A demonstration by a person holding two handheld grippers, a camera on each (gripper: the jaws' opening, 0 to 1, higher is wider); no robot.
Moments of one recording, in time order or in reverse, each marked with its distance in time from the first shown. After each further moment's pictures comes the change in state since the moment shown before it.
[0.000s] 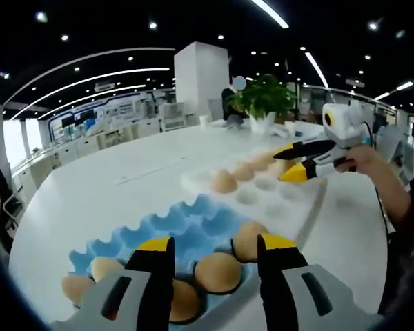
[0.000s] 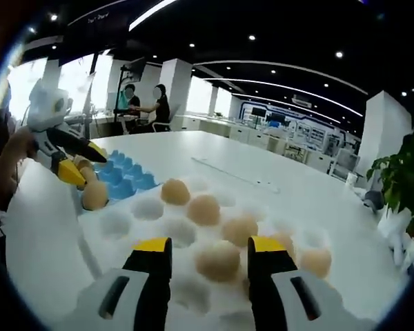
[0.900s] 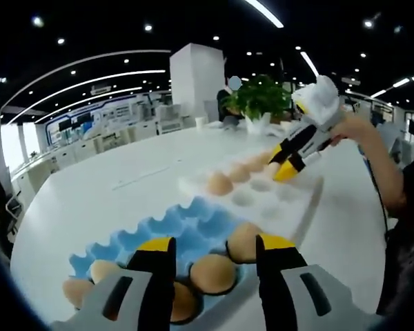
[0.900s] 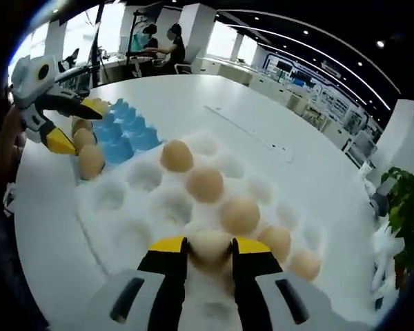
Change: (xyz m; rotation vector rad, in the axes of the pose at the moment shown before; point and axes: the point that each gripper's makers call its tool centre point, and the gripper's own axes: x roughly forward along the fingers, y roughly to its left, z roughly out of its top) left arm -0.003 -0.006 0.002 0.021 -0.009 -0.016; right arm 0.004 -0.002 -0.020 -0.146 0.466 0.143
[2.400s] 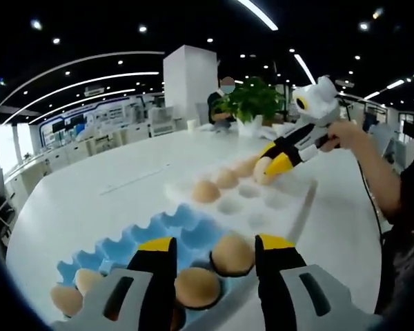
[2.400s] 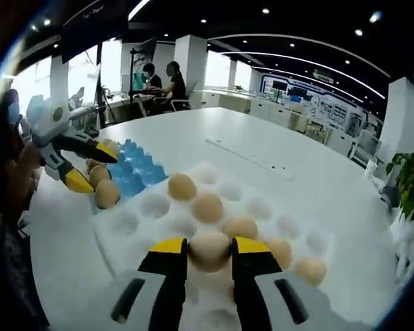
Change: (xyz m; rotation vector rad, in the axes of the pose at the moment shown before) left arm 0.010 -0.018 0.004 0.004 -0.015 -0.046; right arm -0.021 -0.005 0.023 0.132 -0.306 0.017
